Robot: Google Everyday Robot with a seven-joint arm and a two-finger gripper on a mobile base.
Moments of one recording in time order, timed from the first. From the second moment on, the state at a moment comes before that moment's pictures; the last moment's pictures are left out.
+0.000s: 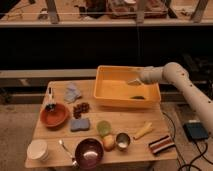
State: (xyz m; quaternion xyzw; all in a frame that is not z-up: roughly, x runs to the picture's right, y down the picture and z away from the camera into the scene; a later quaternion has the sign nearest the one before) arm 0.165 -0.075 0.822 -0.07 -0.32 0.29 0.90
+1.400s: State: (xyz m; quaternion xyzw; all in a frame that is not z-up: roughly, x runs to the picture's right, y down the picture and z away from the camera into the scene) arm 0.166 -0.075 0.821 -0.08 -0.32 0.29 0.90
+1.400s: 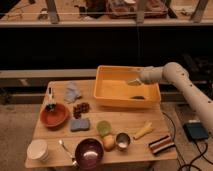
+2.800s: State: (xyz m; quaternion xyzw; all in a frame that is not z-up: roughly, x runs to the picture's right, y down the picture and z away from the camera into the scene) arm 0.127 0.048 0.720 -0.15 -0.31 0.17 0.92
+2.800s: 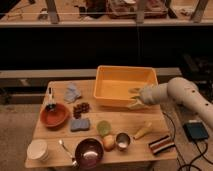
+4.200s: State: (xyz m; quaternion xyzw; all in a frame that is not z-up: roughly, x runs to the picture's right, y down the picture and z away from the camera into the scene) arm 0.056 0.187 0.643 -0.27 -0.28 0.02 0.92
